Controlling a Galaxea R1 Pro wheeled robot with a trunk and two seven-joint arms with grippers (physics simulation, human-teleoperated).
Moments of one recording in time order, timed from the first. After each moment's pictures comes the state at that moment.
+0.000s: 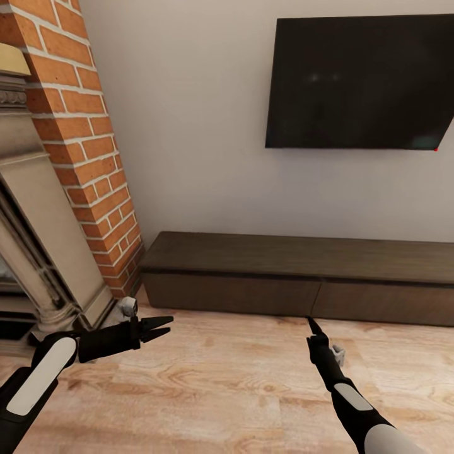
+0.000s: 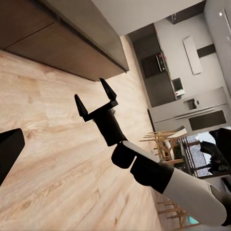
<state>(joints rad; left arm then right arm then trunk) -0.40 0.41 -0.15 -1.37 1.14 1.00 -0.61 -0.59 -0.09 0.00 -0.32 -1.48 0.02 0.67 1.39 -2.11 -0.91</state>
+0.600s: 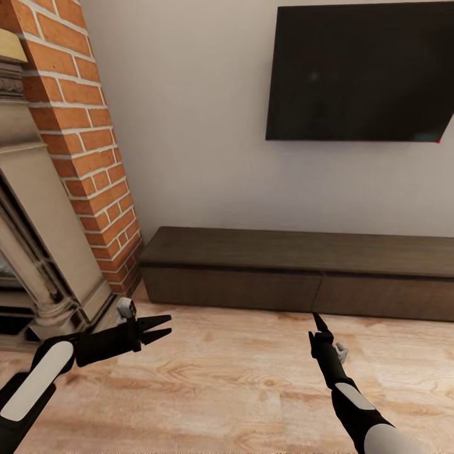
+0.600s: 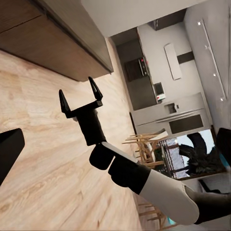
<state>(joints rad) -0.38 0.42 -0.16 -1.38 1.25 1.00 -0.61 -0.59 -0.09 0.00 -0.33 -1.58 0.04 0.76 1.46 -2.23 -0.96</state>
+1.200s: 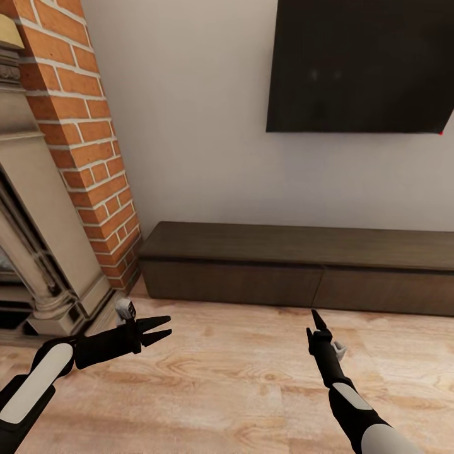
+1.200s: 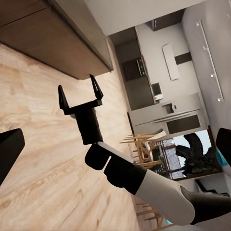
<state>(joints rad) -0.37 0.42 -0.16 -1.38 1.27 1.00 -0.61 -0.59 -0.08 0.00 -0.33 -1.58 0.04 0.83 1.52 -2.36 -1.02</state>
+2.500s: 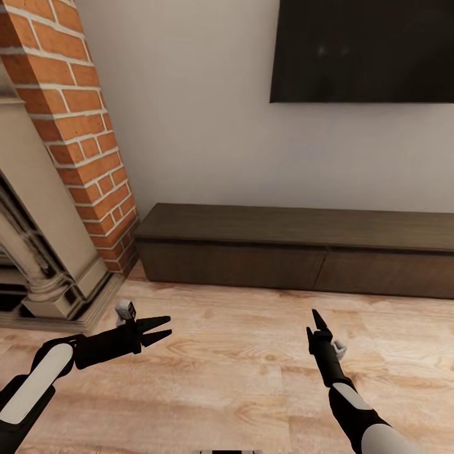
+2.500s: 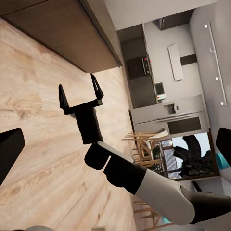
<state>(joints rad) -0.36 0.42 -0.16 -1.38 1.27 1.00 -0.61 -0.59 -0.08 0.00 -0.33 -1.59 0.04 0.84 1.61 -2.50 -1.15</state>
